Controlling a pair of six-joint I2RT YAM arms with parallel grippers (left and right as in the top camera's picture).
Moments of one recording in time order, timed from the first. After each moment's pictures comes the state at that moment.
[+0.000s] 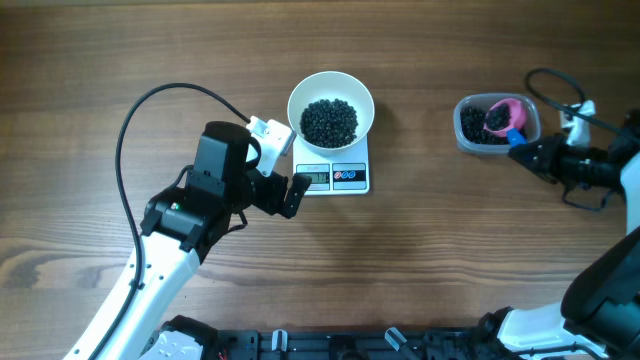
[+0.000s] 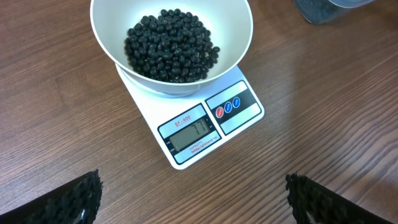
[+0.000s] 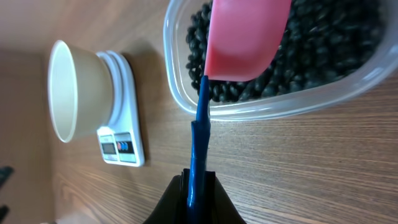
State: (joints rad) left arm -0.38 1.15 0.89 -0.59 0.23 0.05; right arm -0.59 1.67 1.16 -0.96 -0.82 -0.24
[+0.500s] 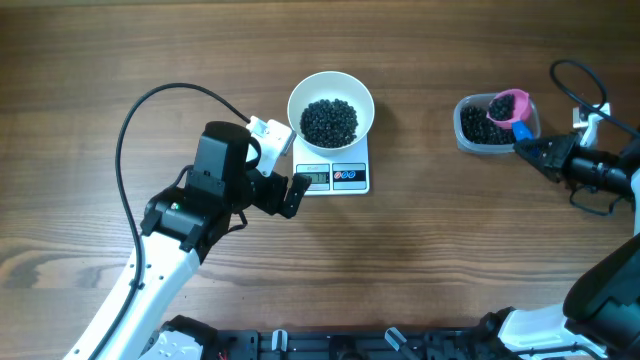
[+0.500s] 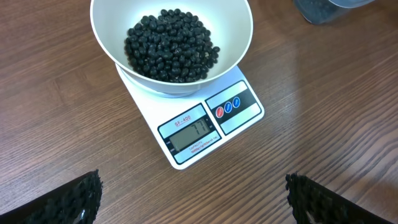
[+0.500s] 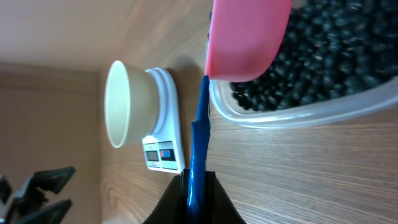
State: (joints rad) left arm -0.38 1.15 0.89 -0.59 0.23 0.05; right arm -0.63 1.67 1.16 -0.99 -1.01 -0.23
